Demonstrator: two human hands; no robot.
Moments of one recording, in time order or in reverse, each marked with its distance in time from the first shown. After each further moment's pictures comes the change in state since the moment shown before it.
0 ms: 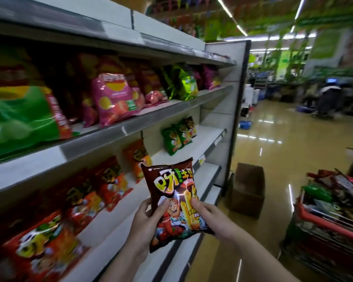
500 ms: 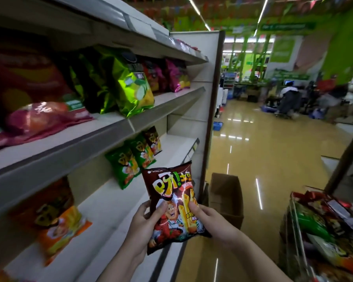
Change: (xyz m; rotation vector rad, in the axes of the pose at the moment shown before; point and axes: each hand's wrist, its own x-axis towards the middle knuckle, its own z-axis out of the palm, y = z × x) left_hand 0.316 -0.028 0.172 0.002 -0.166 -0.076; right_hand 0.232 -0.011 -0.235 0.032 0.101 0.050
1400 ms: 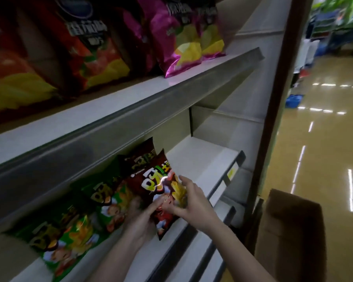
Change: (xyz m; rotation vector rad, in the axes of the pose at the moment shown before) left_hand 0.496 -0.014 0.109 -0.099 0.399 -0.037; right_hand 0.518 -0.020 -0.230 -0.536 -0.047 -0.411
